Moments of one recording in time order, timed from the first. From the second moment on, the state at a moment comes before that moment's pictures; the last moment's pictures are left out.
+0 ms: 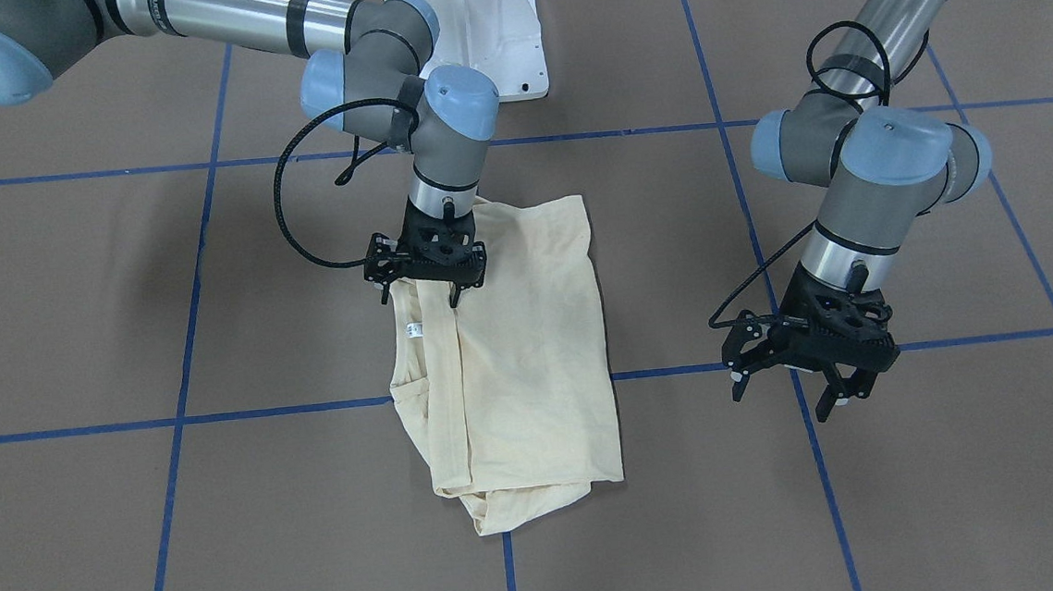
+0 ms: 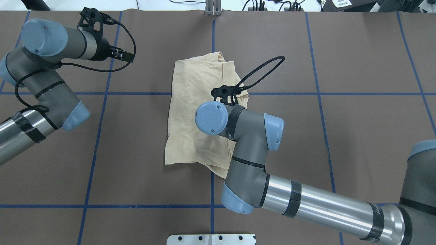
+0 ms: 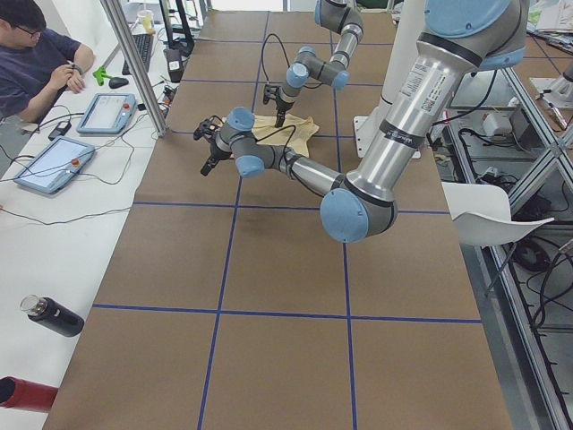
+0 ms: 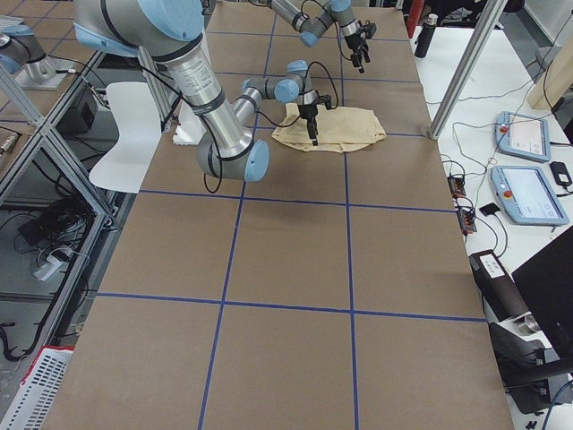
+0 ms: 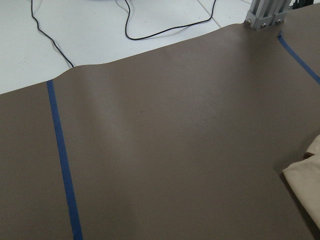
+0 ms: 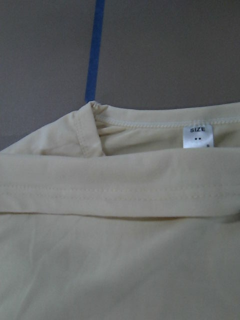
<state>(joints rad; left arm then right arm) -0.88 -2.07 -1.39 -2.32 -1.80 -0.69 0.42 -0.75 1.44 -1.72 1.46 1.24</state>
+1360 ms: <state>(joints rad) -0.88 -2.07 -1.40 -2.32 -1.81 -0.69 0.44 -0.72 1.39 -1.76 1.48 1.18</state>
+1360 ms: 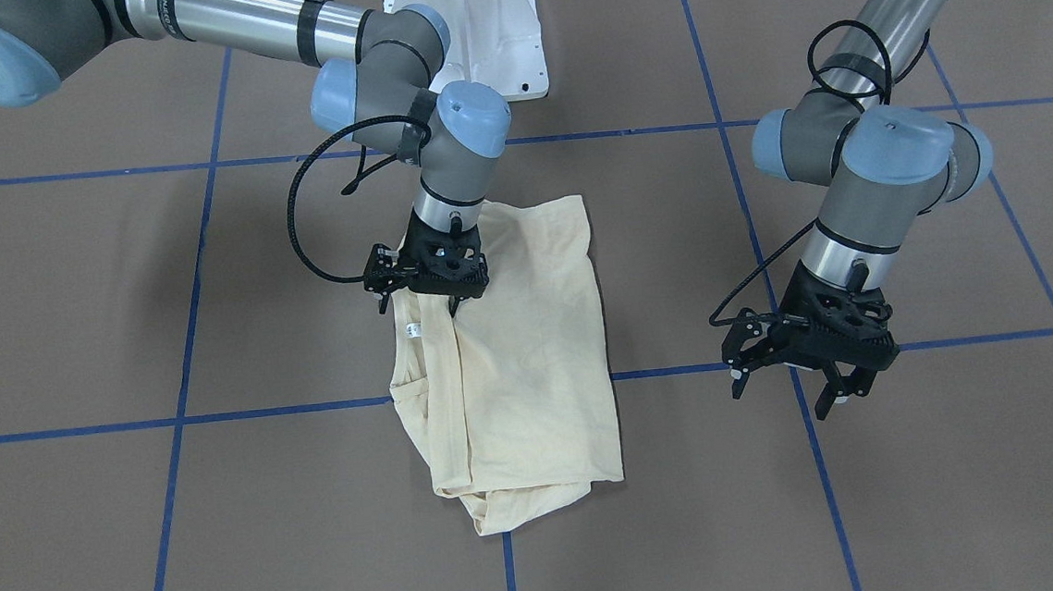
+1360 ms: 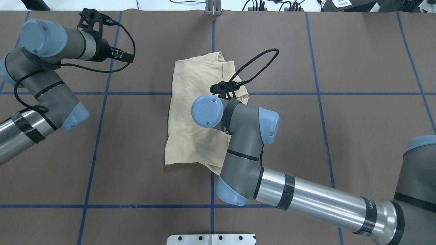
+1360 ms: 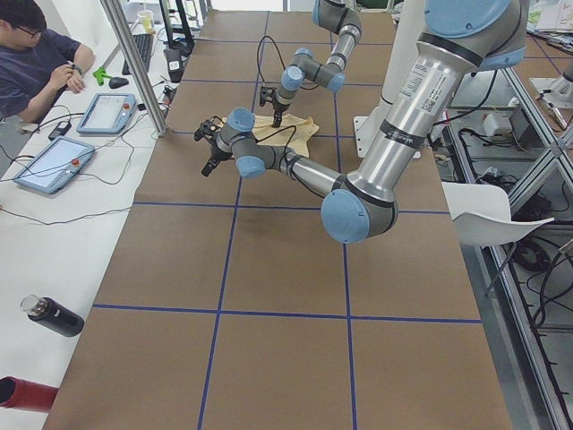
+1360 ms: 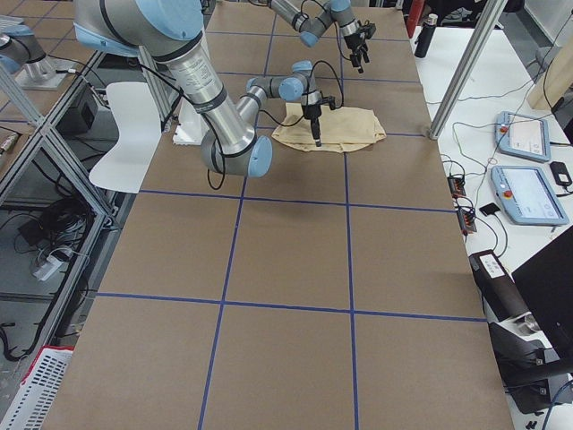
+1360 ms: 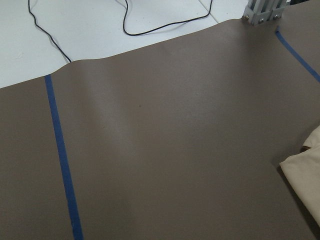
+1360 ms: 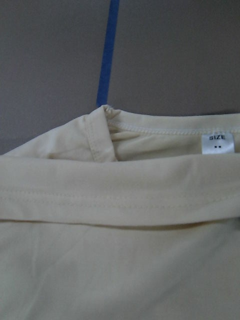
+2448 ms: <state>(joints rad) -0.88 -2.07 -1.39 -2.32 -1.81 -0.69 0.48 -0.94 1.60 -1.83 1.48 1.07</state>
